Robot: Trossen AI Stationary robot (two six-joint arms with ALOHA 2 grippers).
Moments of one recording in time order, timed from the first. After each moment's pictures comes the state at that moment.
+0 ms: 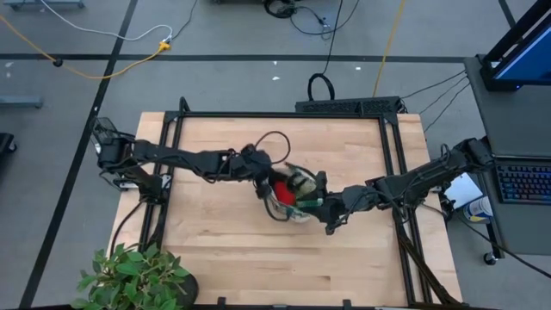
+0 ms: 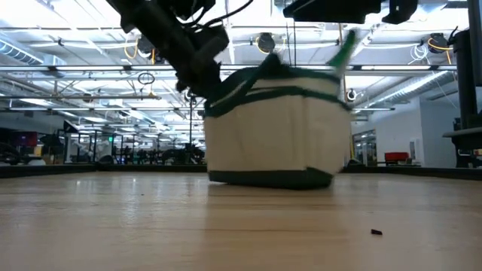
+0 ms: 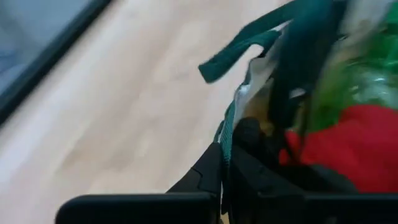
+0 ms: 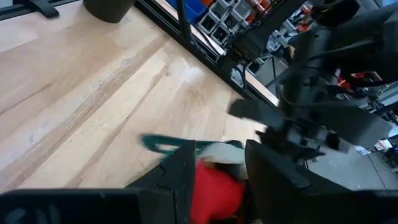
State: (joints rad) left arm 0.05 1.58 1.02 -0.15 -0.24 -0.17; right arm 0.34 1.27 0.79 0.13 0.31 -0.54
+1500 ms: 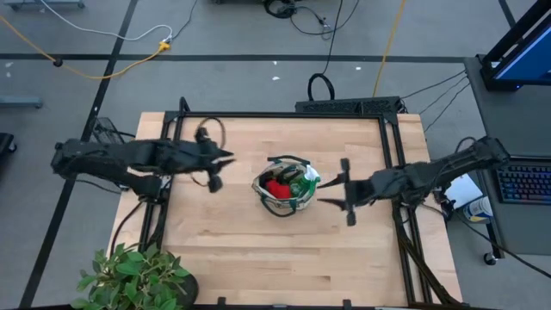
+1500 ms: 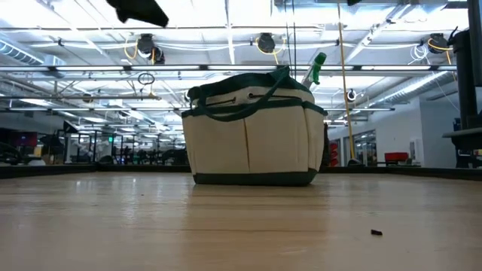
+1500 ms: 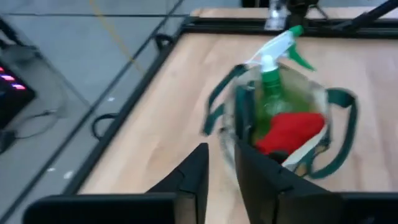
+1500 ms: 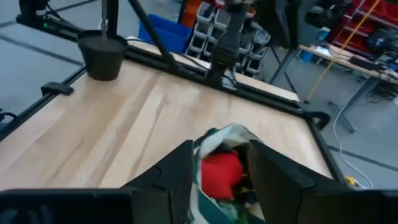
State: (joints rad) left arm -0.06 1.01 1.02 -0.55 -0.39 -0.08; right arm 0.32 0.99 0.79 -0.09 0.29 -0.20
